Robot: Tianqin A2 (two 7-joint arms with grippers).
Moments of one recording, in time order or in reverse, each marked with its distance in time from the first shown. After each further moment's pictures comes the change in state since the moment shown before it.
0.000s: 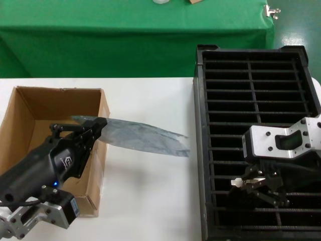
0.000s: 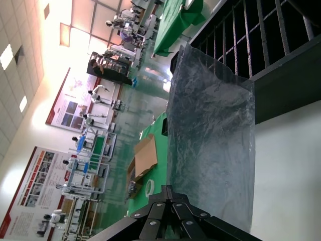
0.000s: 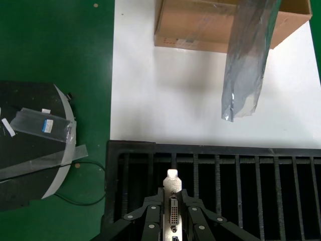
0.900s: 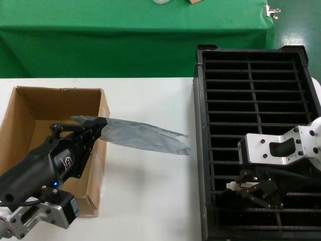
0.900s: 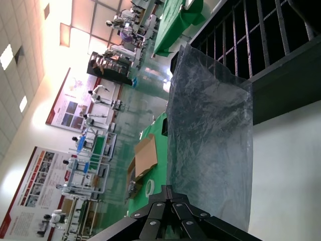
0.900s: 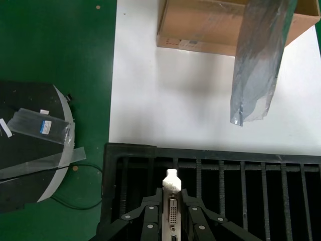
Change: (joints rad) left arm 0.000 0.000 0.000 0.000 0.000 0.000 0.000; right arm -0.123 -0.034 0.091 -0.026 -0.075 0.000 -0.075
